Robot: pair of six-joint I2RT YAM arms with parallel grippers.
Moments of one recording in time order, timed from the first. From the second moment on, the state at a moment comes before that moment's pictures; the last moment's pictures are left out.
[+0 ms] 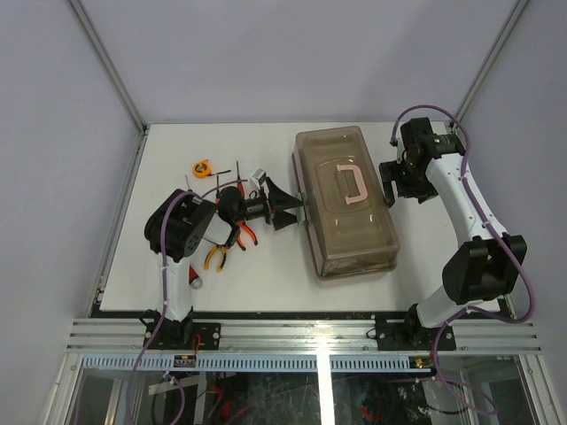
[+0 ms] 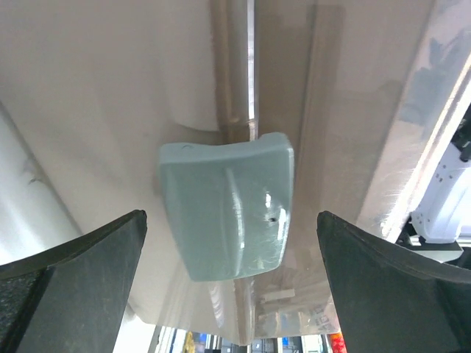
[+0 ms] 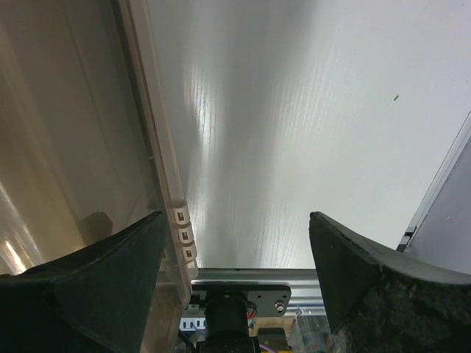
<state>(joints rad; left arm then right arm) -0.37 2.05 0.72 1.29 0.85 -1.50 0.14 1.59 1.54 -1.22 0.09 -0.01</state>
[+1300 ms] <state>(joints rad) -0.36 1.90 0.75 1.39 0.86 -1.68 0.11 1.58 1.55 -1.22 0.08 -0.02</state>
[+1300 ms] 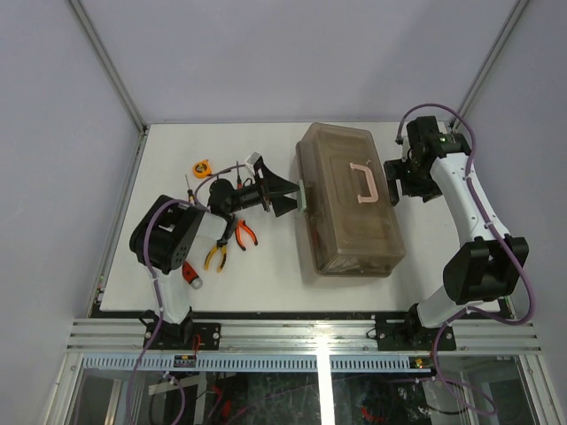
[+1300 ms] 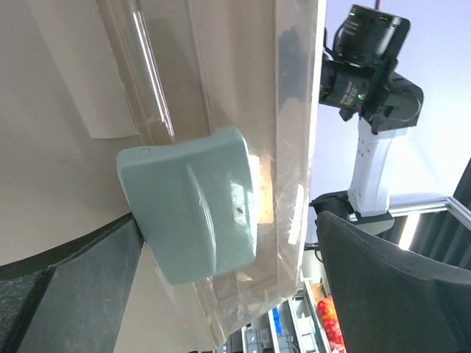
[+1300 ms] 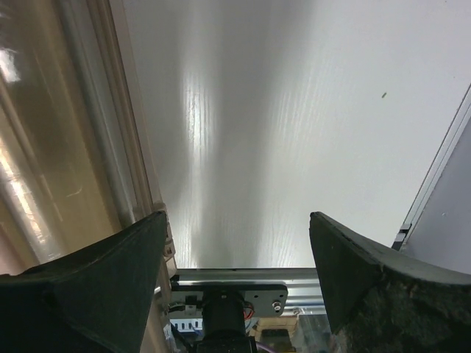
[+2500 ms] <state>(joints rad) -0.39 1.84 0.82 1.32 0.87 -1.67 -0.04 1.57 1.48 -1.18 0.10 -0.01</state>
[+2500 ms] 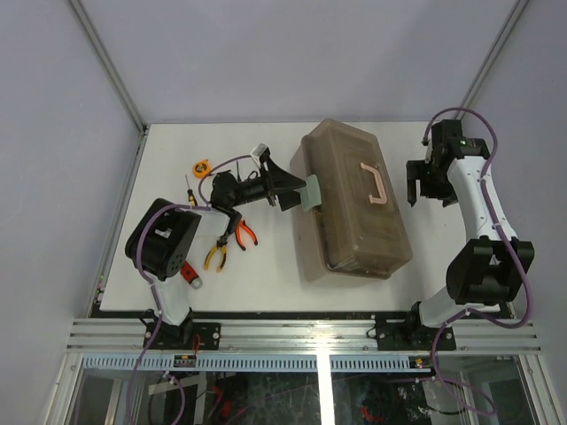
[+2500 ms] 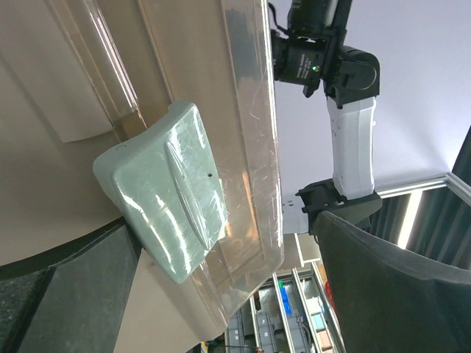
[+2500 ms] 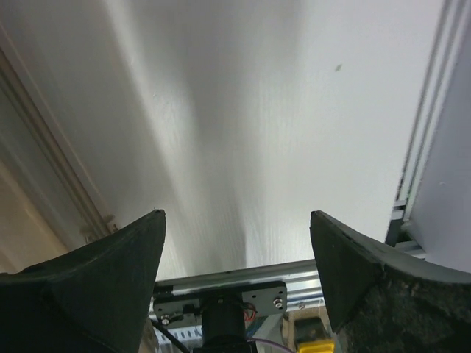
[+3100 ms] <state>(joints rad) -0.42 1.85 0.91 1.27 0.88 -1.67 -0.05 1.46 1.65 -1.13 -0.18 0.05</state>
